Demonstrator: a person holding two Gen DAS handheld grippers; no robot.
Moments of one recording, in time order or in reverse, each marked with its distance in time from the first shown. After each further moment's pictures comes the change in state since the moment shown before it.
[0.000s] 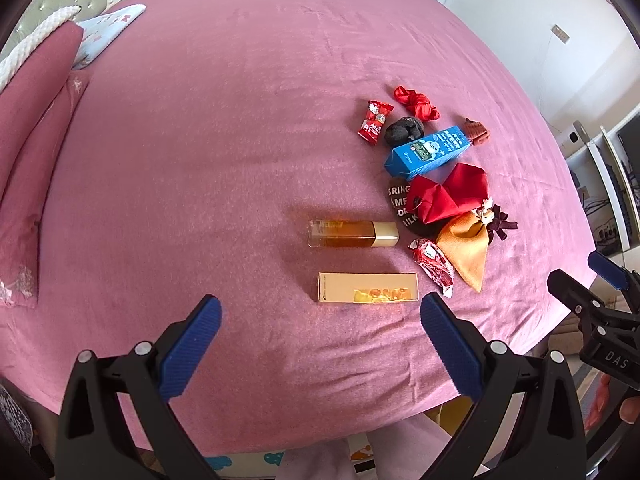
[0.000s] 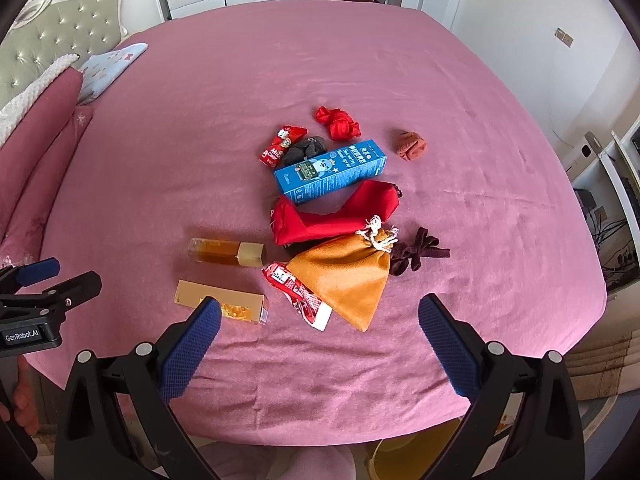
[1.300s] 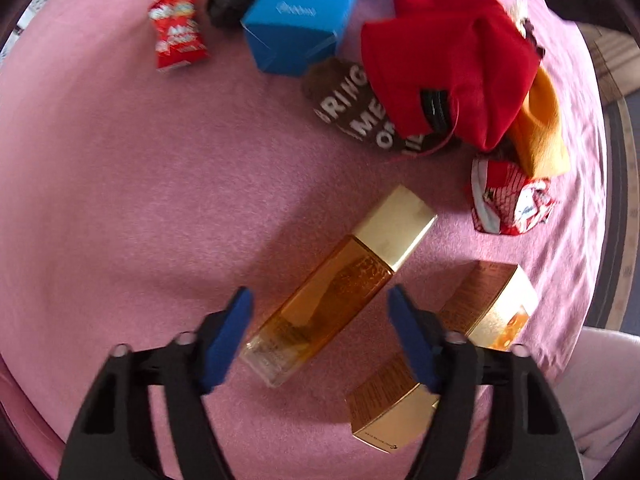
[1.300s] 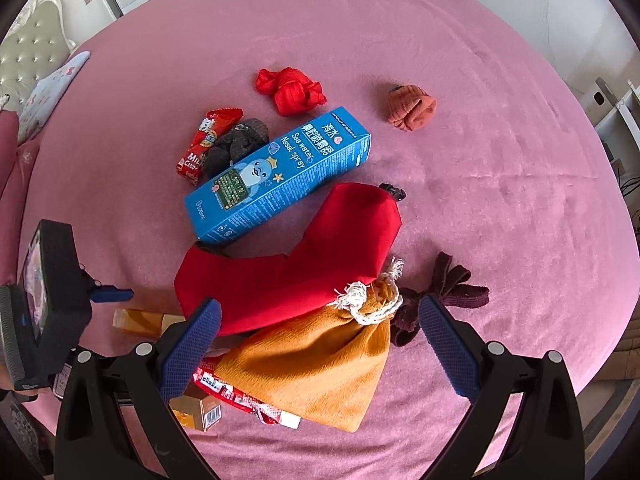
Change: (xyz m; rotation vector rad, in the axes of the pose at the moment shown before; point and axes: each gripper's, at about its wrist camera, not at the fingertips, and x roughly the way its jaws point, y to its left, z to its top) left arm 0.237 -0.073 0.063 0.798 0.405 -0.079; right arm 0.161 -0.056 0.070 0.146 0.150 0.030
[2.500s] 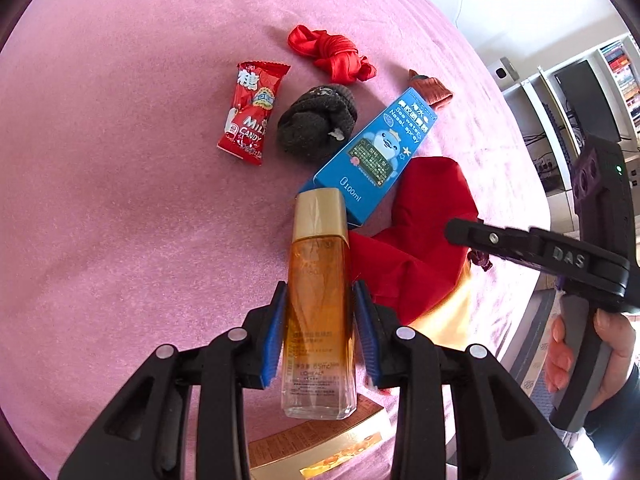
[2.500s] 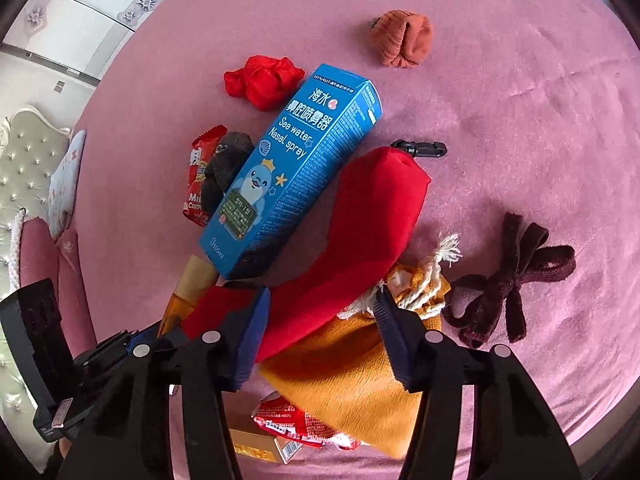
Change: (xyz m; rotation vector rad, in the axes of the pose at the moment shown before) left arm -0.064 0.062 0.004 -0.508 -0.319 -0.296; right arm 0.046 -0.033 0.020 0.337 0.124 0.293
